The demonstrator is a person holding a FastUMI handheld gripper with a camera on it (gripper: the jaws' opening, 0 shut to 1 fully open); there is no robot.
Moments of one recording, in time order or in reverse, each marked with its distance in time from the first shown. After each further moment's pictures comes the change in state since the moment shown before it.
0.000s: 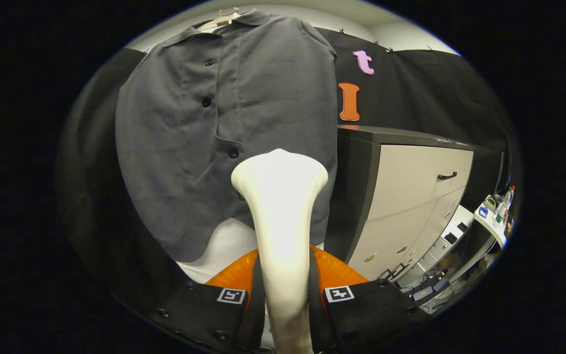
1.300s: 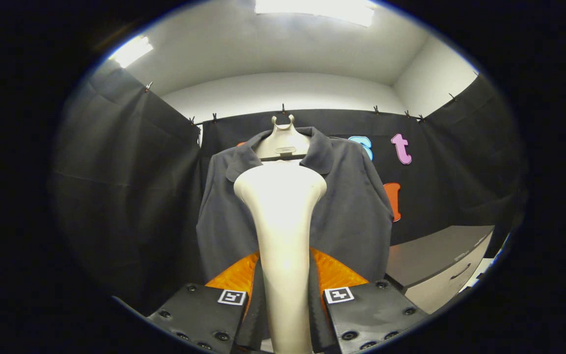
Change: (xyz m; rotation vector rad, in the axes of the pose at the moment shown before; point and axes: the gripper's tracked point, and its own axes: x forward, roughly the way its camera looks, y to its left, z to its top) arm -0.109 0.119 0.243 -0.037 -0.523 0.273
